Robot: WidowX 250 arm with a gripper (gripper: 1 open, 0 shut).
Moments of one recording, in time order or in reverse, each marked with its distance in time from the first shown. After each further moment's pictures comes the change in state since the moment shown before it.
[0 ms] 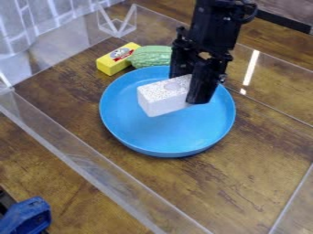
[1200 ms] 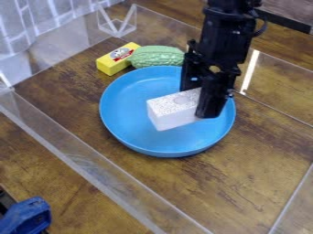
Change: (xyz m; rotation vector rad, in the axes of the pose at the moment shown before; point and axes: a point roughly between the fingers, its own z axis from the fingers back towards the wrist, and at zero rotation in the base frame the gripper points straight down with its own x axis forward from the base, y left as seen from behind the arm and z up) arm 0.007 -0.016 -0.010 -0.025 -0.022 -0.077
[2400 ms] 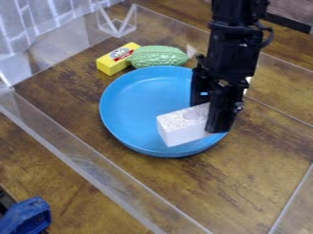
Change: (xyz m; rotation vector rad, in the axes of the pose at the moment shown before) arm 0.007 -0.017 -0.009 -0.066 -0.041 -0.058
